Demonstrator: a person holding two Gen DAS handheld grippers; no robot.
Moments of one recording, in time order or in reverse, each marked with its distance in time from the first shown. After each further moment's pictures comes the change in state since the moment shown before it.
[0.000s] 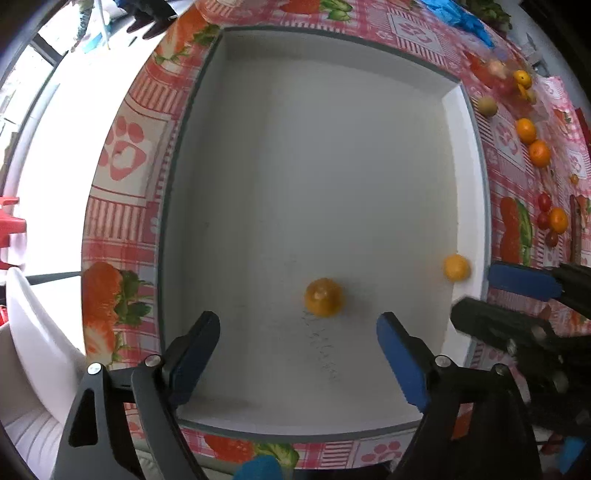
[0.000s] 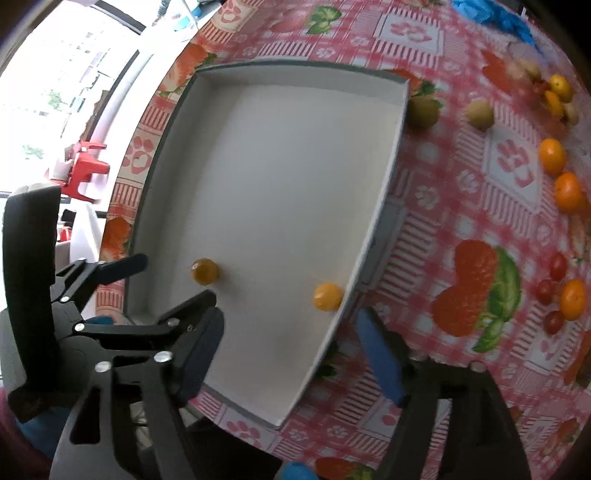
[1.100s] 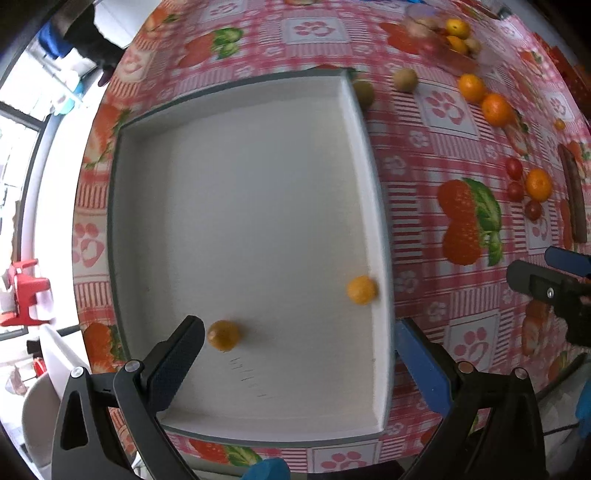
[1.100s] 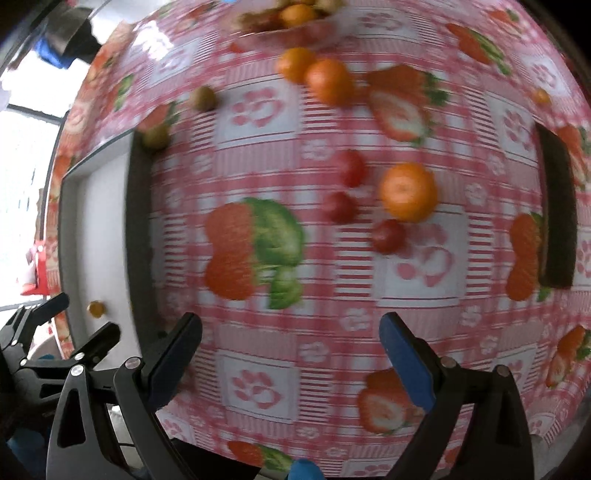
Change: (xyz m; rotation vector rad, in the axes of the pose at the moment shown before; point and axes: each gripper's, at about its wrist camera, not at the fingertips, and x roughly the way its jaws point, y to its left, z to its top) left arm -0.032 -0.131 0.002 0.204 -0.015 0.102; right arm -0.051 -0.175 -0.063 0.401 -0.073 -0.102
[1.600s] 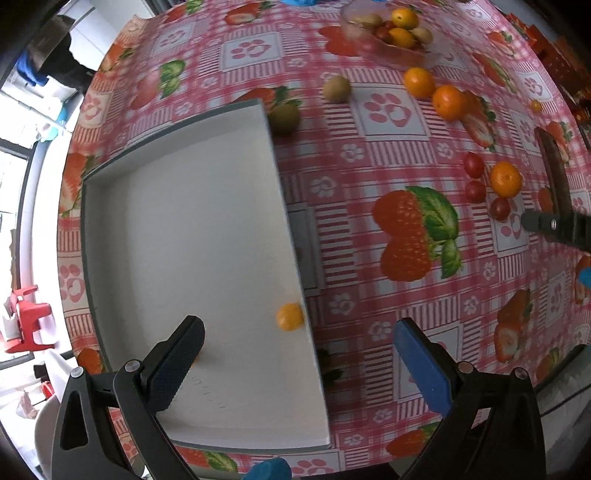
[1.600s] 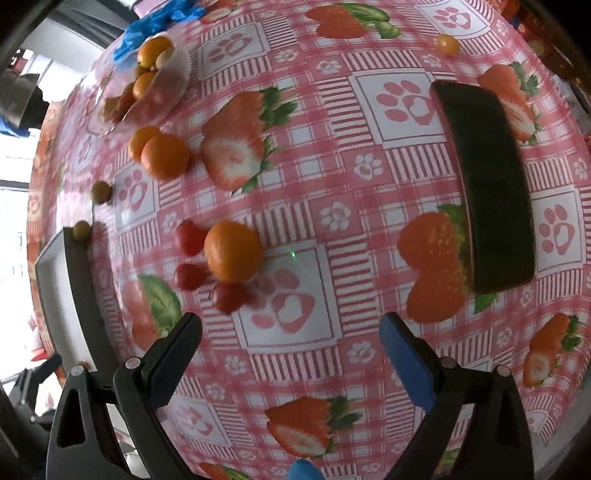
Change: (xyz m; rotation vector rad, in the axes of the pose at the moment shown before) left arm -0.024 -0.081 0.021 0.083 -0.009 -0.005; right arm -0.016 -0.110 0.018 0.206 -0.047 -0.003
